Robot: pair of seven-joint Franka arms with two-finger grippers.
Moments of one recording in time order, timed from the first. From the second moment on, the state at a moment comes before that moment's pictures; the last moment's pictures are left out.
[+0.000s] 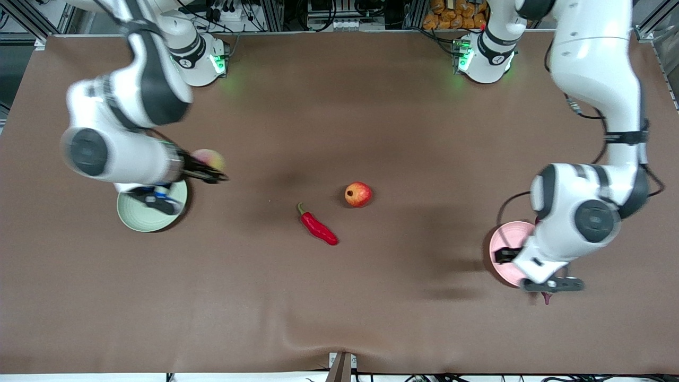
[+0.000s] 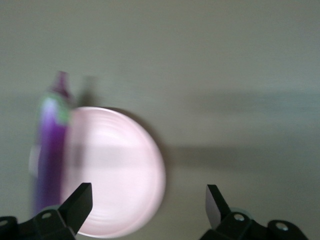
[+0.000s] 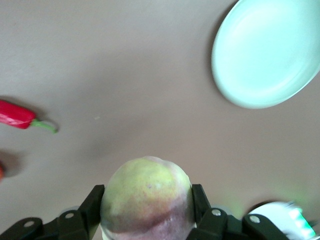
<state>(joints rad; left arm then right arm) -0.33 0.66 0.16 -1.41 -0.01 2.12 -0.24 0.33 0.24 -0.14 -1.65 0.14 1.59 0.51</state>
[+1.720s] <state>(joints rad) -0.84 0.97 0.14 -1.26 -0.03 2.74 -1.43 0.04 0.37 -0.23 -2.15 0.11 2.25 -0.29</state>
